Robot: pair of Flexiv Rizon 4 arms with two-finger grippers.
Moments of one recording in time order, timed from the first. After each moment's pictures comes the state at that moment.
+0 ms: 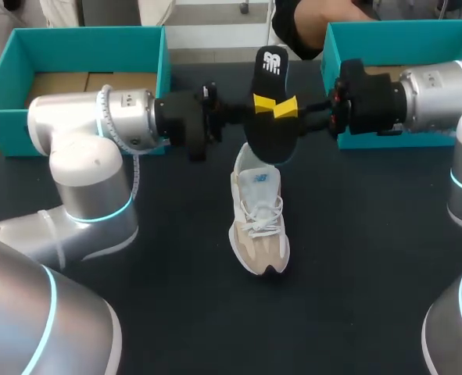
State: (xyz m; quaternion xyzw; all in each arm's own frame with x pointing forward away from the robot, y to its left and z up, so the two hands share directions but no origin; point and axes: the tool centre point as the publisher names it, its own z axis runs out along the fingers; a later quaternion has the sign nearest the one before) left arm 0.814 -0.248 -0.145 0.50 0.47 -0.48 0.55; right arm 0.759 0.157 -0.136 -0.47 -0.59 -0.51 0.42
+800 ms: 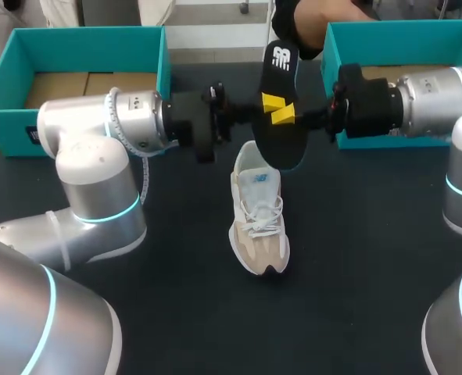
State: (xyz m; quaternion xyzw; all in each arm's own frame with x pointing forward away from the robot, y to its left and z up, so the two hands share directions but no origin) left arm 0.803 -0.261 -0.134 0.50 0.44 -0.49 0.56; right arm 0.760 0.160 -0.142 -0.47 -0.58 -0.52 0.42
